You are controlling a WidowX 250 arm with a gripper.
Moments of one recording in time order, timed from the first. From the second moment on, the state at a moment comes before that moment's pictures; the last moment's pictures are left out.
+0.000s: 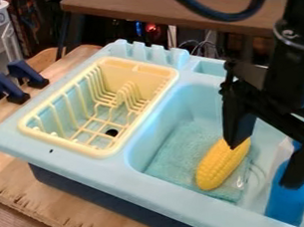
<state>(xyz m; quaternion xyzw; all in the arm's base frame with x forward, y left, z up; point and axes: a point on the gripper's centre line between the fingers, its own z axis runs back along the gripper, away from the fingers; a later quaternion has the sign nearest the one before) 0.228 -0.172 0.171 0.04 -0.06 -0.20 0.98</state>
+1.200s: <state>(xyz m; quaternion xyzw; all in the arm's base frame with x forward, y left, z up) 0.252 -0.194 0.166 -0.05 -0.12 -0.18 0.97</state>
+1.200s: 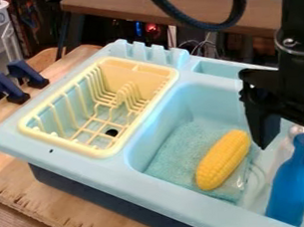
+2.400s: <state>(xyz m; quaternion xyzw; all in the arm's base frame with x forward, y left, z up) 0.244 -0.196 0.205 -0.06 -0.09 -0.21 0.97</state>
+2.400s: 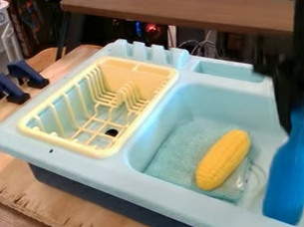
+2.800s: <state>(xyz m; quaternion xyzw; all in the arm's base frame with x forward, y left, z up) 0.216 -0.153 0.270 -0.04 -0.13 -0.19 0.97</state>
